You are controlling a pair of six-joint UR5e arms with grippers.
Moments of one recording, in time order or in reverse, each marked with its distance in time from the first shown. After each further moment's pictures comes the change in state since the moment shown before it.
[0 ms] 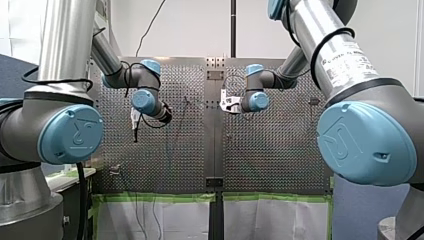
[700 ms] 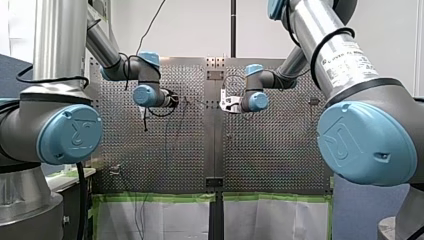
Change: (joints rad) left arm -0.012 0.067 0.008 0.137 0.080 -0.031; right arm 0.001 0.000 0.000 -0.010 0.003 0.000
